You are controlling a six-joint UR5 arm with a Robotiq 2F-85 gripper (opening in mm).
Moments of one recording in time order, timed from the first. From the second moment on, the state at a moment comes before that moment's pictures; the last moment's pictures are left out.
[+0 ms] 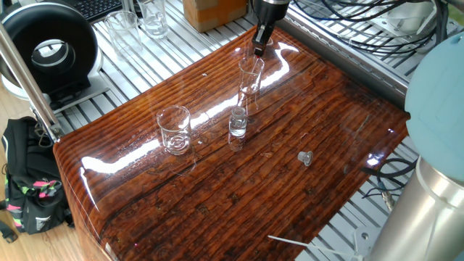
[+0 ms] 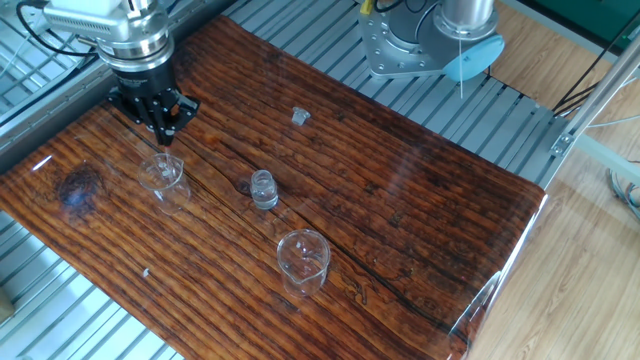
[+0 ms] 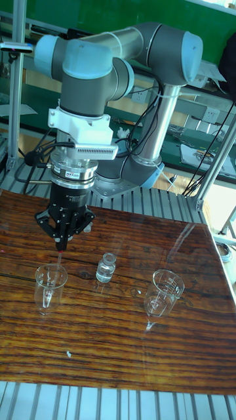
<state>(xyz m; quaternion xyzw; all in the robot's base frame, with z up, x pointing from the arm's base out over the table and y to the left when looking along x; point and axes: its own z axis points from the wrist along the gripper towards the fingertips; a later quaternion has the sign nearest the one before) 0.591 -0.105 0.147 -0.23 0.97 0.00 0.06</state>
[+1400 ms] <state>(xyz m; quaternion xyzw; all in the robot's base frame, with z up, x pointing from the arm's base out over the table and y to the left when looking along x) 0.582 -0.115 0.167 -0.24 0.97 -0.06 0.06</state>
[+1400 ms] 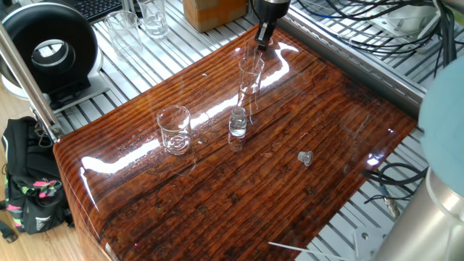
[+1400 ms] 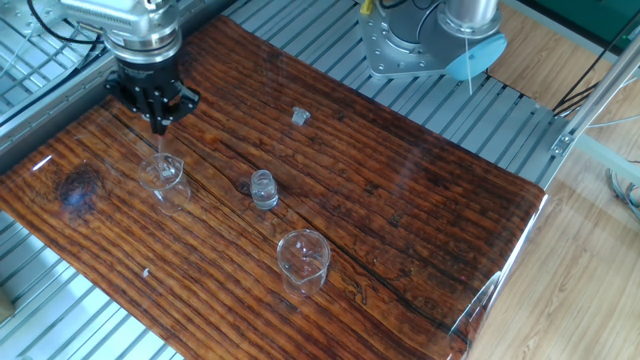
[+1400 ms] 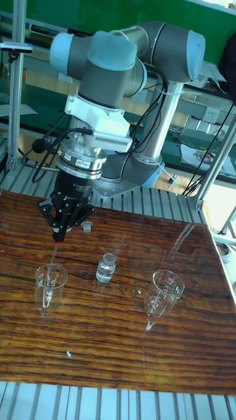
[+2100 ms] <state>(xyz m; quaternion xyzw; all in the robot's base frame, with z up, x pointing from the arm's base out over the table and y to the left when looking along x) 0.577 -0.104 0.180 -0.25 0.96 -0.06 0.08</state>
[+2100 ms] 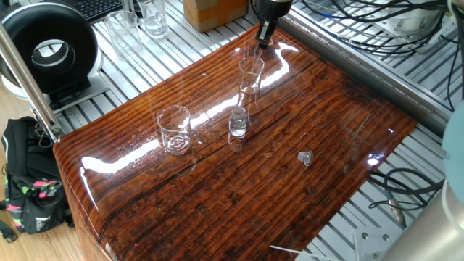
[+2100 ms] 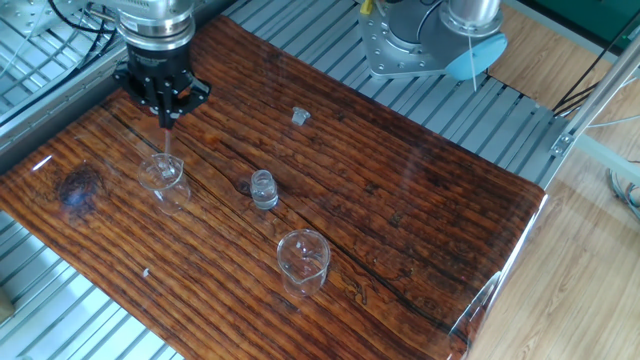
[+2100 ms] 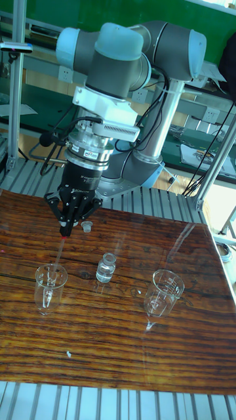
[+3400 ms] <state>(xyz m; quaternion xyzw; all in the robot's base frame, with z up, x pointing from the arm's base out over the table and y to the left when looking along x) 0.576 -0.103 0.181 -0.28 0.96 -0.05 0.08</state>
